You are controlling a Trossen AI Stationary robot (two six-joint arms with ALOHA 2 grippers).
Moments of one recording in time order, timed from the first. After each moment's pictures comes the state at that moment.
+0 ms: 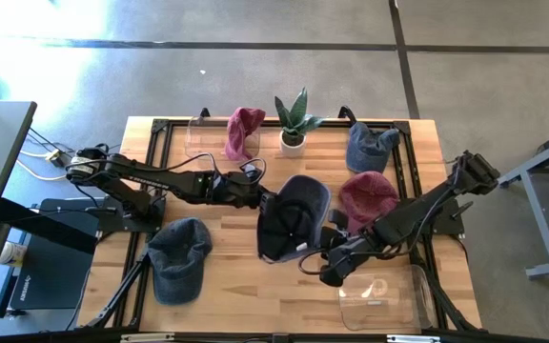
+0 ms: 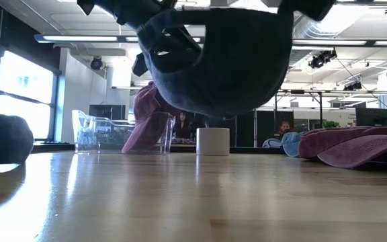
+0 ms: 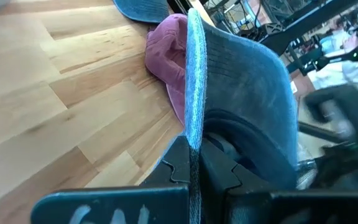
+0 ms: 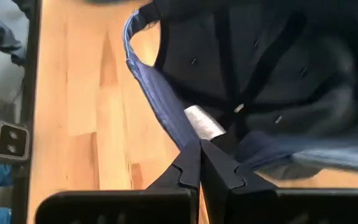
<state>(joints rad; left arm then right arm) -0.08 1.46 0.97 0.06 -0.22 -1.00 0.54 1.51 1.18 -0.61 0.40 0.65</state>
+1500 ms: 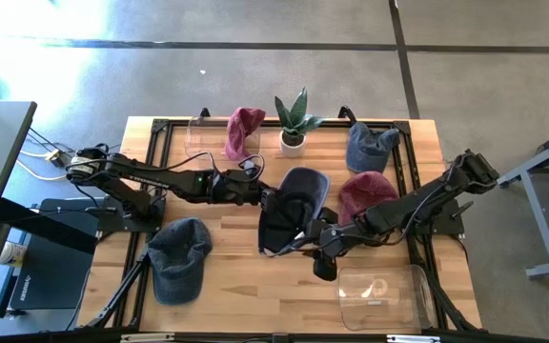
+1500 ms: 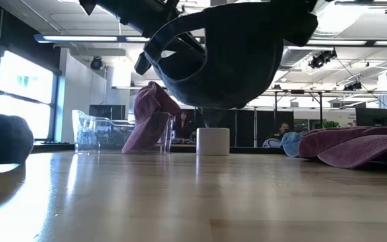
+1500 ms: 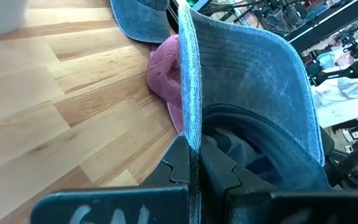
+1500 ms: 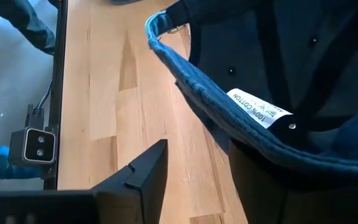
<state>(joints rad) -0.08 1.46 0.97 0.10 -0.25 -0.97 0.41 1.51 1.13 -0.46 0.20 0.59</state>
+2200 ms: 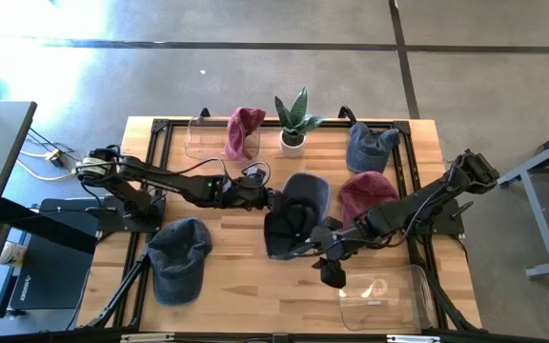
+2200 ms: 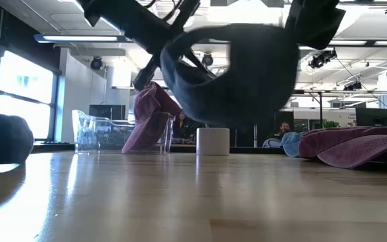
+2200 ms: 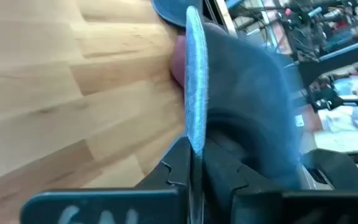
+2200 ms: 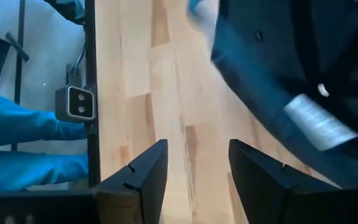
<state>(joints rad) -0.08 1.56 0.97 0.12 -0.30 -1.19 0.45 1.51 1.13 -0.52 0.02 0.69</state>
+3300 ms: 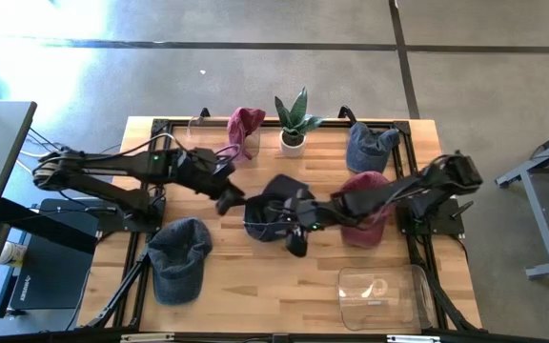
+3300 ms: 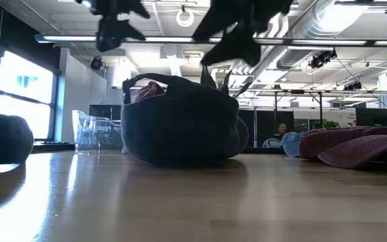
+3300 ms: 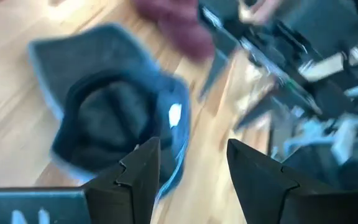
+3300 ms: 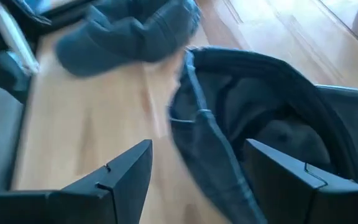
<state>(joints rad) 0.03 1.10 0.97 -0.47 0.14 -0.67 0.22 1.64 1.13 -0.16 0.16 0.48</state>
